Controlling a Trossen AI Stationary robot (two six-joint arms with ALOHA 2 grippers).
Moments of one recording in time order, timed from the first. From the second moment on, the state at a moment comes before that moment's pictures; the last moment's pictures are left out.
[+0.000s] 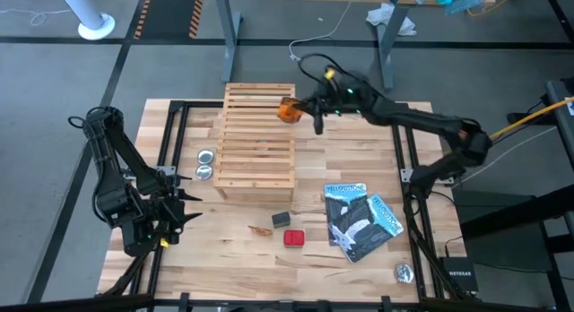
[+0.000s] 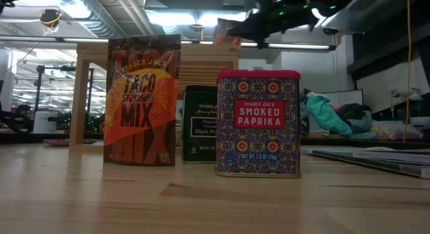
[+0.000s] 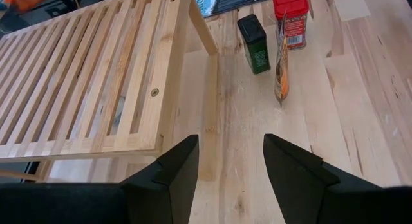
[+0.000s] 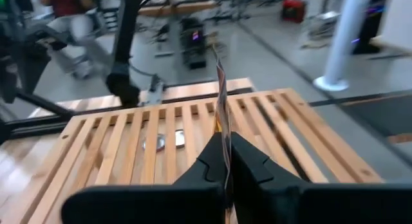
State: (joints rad) left arm -1.11 1.09 1.01 -1.24 -0.92 -0.90; right arm -0.53 1.47 1.12 0.15 -0.43 -0.04
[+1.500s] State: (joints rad) left arm -1.11 1.09 1.01 -1.24 -0.92 -0.90; right arm -0.54 1.77 1.48 -0.13 -0.43 -0.21
